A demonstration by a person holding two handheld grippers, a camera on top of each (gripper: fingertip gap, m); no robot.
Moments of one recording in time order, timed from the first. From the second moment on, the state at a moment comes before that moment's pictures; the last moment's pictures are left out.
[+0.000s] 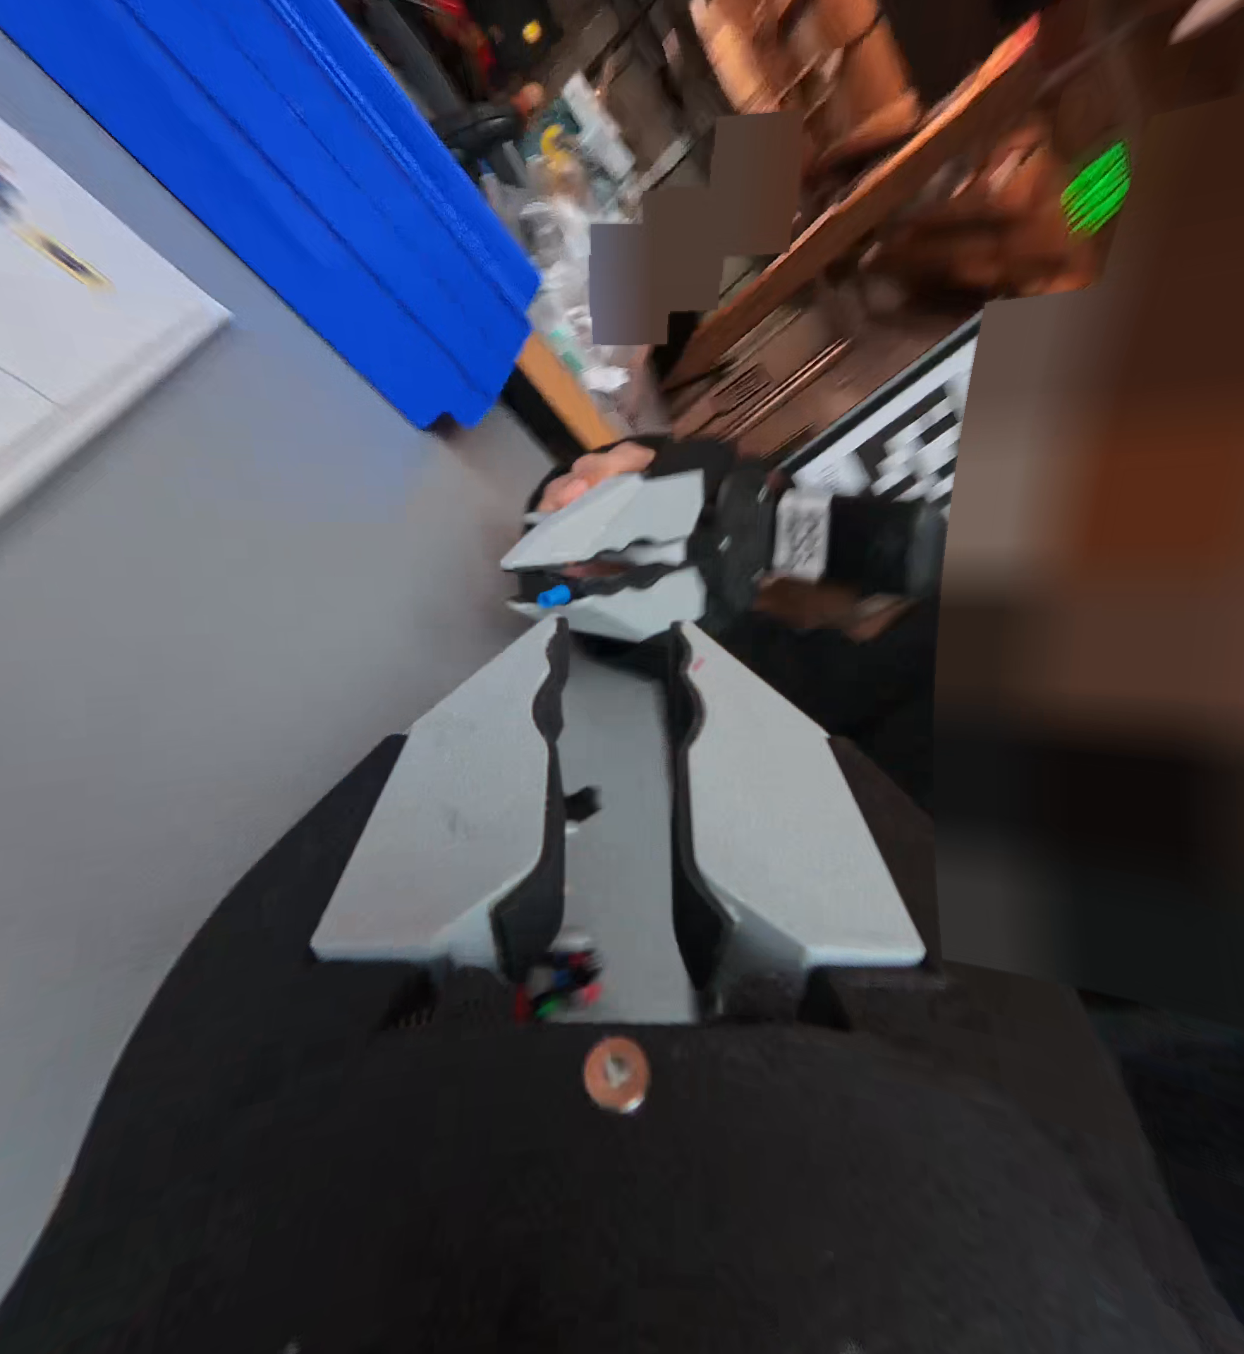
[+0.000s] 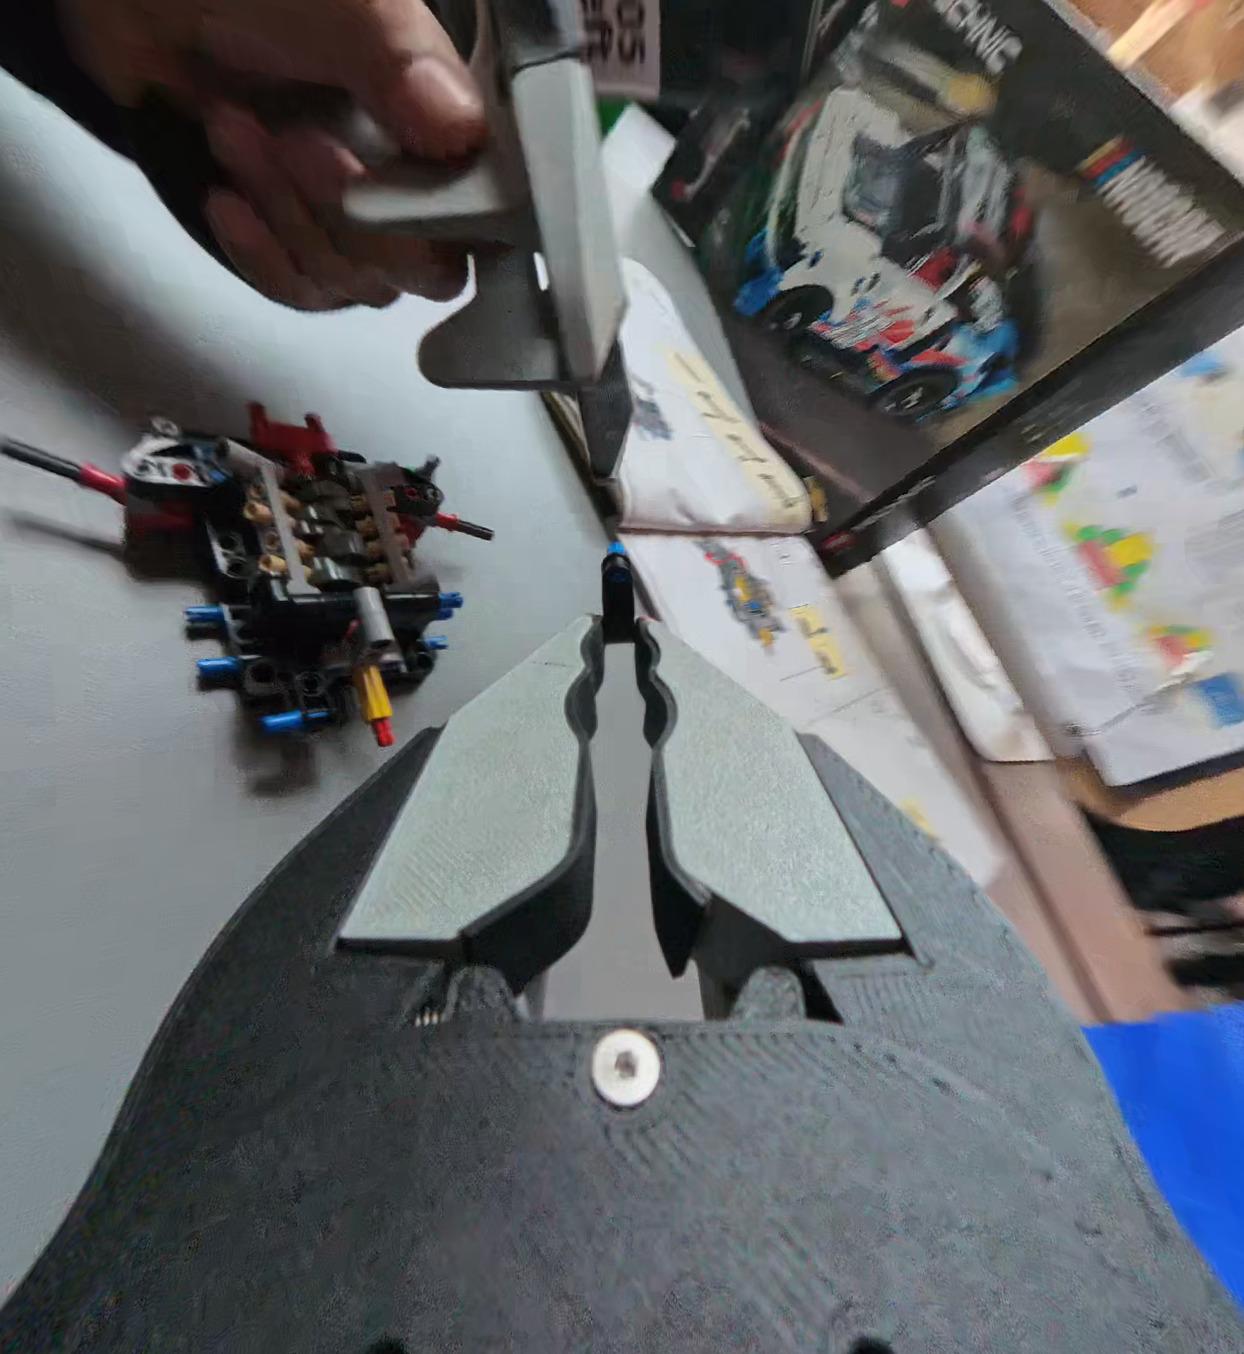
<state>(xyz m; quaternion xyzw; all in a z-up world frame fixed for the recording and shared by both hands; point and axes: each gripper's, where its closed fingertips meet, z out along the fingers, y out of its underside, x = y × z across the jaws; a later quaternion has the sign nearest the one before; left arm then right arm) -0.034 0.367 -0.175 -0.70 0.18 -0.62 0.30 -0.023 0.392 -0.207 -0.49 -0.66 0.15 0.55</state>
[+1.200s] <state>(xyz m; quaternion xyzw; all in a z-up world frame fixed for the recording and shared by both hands) -0.038 0.376 -0.232 -0.78 0.40 -0.38 0.30 -0.037 0.377 -0.243 -0.54 -0.66 0.44 0.28</state>
